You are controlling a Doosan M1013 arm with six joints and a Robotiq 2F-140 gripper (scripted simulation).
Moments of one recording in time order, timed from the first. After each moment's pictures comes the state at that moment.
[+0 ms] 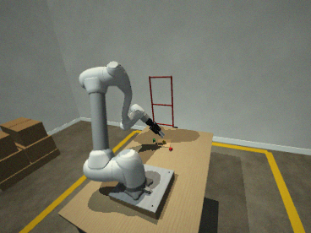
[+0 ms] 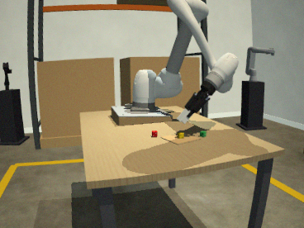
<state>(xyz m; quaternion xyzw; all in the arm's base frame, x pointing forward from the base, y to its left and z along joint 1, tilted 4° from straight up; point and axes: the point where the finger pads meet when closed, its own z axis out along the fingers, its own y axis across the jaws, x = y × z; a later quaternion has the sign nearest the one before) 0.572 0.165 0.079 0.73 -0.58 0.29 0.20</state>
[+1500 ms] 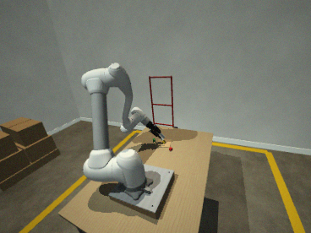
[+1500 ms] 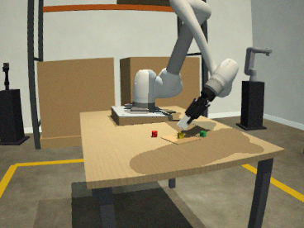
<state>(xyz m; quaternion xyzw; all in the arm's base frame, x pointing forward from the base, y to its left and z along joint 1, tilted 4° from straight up) 0.573 0.168 0.049 0.73 -0.58 0.29 0.20</state>
